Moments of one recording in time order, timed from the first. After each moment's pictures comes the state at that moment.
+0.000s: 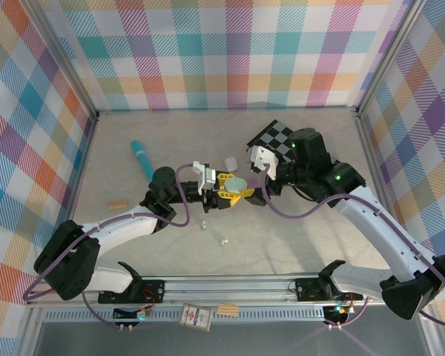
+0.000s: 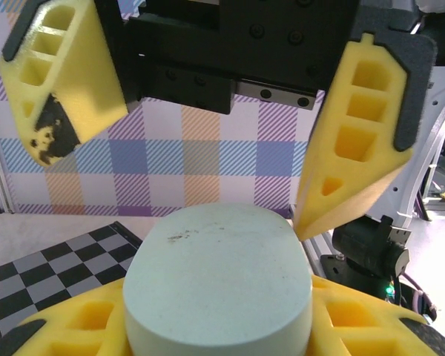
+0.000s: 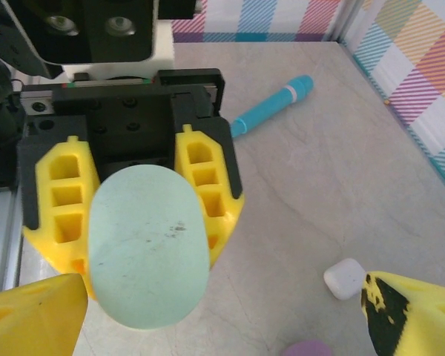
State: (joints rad) left arm -0.64 1.33 0.64 0.84 0.89 -0.09; right arm 0.60 1.16 1.26 -0.71 -0.53 -0.58
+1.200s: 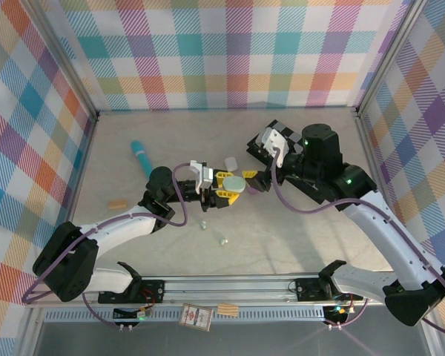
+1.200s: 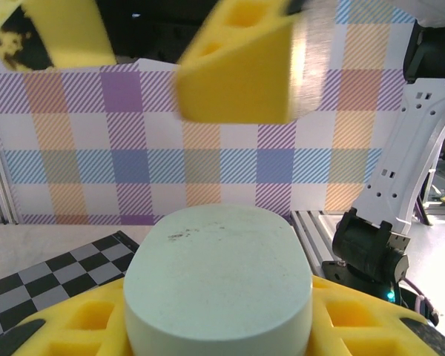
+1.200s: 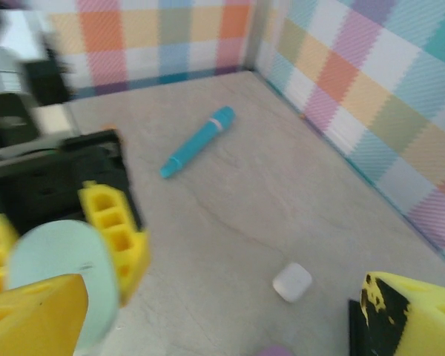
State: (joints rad) left arm -0.63 1.32 0.64 0.86 0.90 -0.10; right arm 0.59 1.10 1.28 -0.60 -0.44 -0.39
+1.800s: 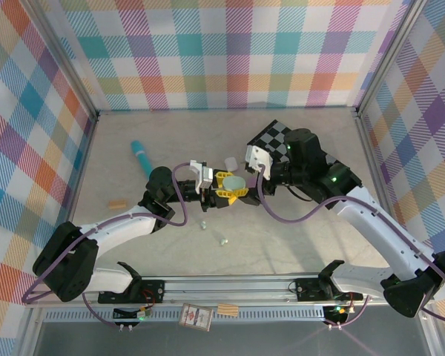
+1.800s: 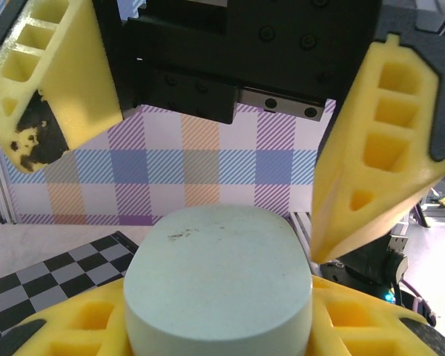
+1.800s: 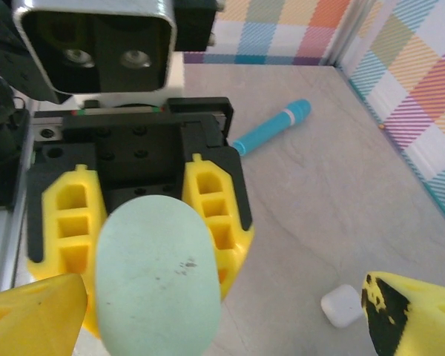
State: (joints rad) left arm -0.63 1.32 0.64 0.86 0.90 -0.11; right arm 0.66 1.16 1.27 -0.65 -0.50 -0.54
